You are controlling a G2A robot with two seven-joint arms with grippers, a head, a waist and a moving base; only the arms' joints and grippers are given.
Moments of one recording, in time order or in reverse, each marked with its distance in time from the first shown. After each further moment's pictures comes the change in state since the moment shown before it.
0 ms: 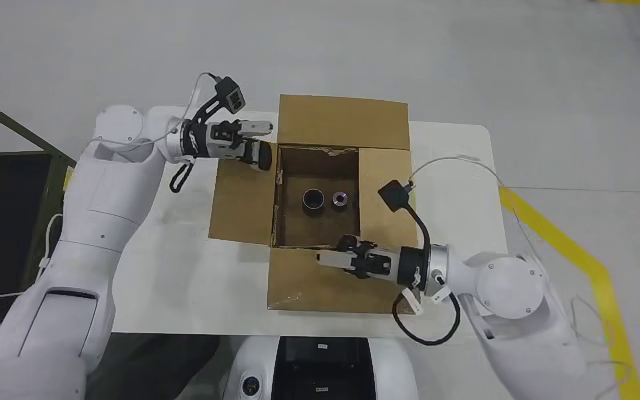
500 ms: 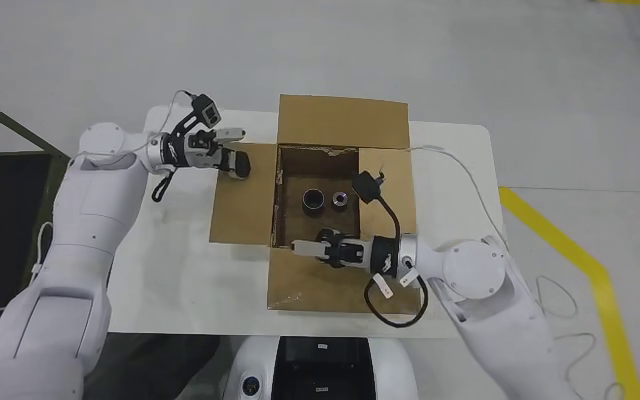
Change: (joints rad) left arm 0.015 0.018 -0.055 0.195 -0.008 -0.058 -0.096; right arm 0.115 -0.041 -0.128 0.119 0.004 0.003 -0.063
